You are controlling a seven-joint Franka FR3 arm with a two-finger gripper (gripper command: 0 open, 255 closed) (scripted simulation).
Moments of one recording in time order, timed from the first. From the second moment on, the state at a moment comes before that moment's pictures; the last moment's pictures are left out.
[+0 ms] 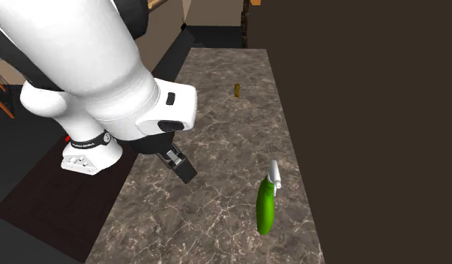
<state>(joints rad) 0.34 -0.31 -0.94 -2.23 0.01 2.00 -1.38</state>
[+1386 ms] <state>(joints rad) -0.20 0.90 -0.70 -1.13 0.92 1.42 -2.41</state>
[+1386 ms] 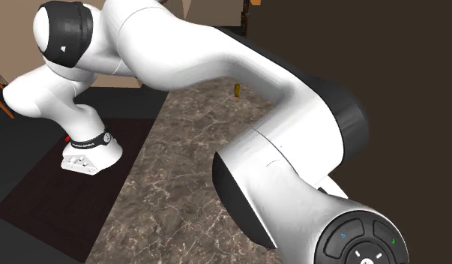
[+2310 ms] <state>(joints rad) -0.15 0.89 -0.70 -1.21 0.93 1.49 -2.44</state>
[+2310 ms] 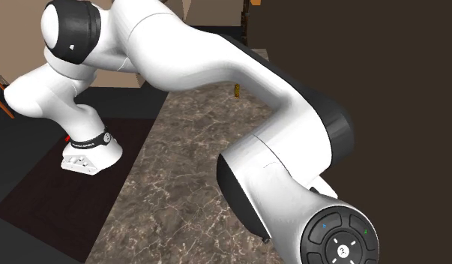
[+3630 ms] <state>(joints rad) -0.17 0.84 -0.71 -1.15 0.91 1.40 -2.39</state>
